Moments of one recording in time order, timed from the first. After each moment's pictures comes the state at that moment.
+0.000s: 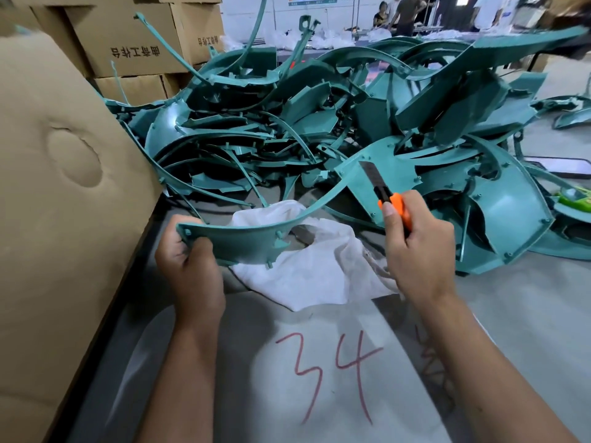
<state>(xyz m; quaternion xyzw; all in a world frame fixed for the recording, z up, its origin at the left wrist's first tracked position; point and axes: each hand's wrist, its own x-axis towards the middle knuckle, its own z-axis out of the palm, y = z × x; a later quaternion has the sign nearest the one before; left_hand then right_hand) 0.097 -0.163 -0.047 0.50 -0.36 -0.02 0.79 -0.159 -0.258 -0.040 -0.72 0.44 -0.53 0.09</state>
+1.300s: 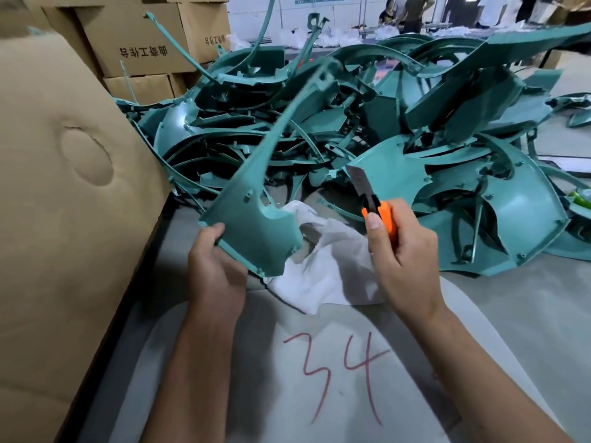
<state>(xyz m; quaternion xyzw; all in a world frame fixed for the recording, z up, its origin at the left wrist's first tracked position) 0.086 -0.166 -0.040 0.36 -0.16 -0.39 0.83 -0.135 -0.235 -0.039 -0.74 0.33 -0.56 0.17</state>
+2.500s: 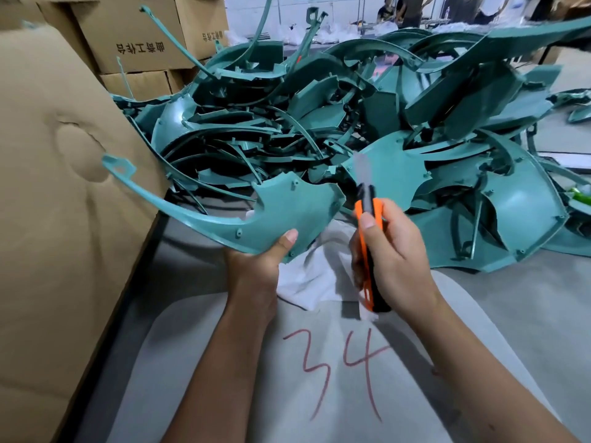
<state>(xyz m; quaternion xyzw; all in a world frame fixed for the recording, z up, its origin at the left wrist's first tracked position) 0.040 -0.176 -0.049 0.48 -0.22 -0.32 0.79 -0.130 -0.225 -0.035 -0.67 0.30 -0.51 0.45</state>
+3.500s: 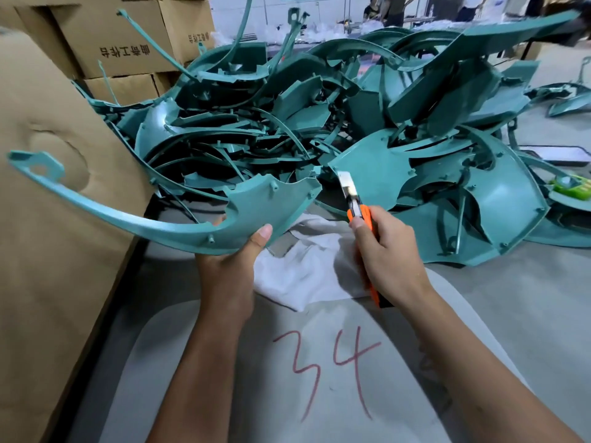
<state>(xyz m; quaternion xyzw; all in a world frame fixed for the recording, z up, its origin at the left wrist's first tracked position) 0.050 -0.170 -0.046 0.51 -0.29 -0.22 0.78 -0.141 -0.249 -0.046 -0.73 0.46 -0.44 0.26</state>
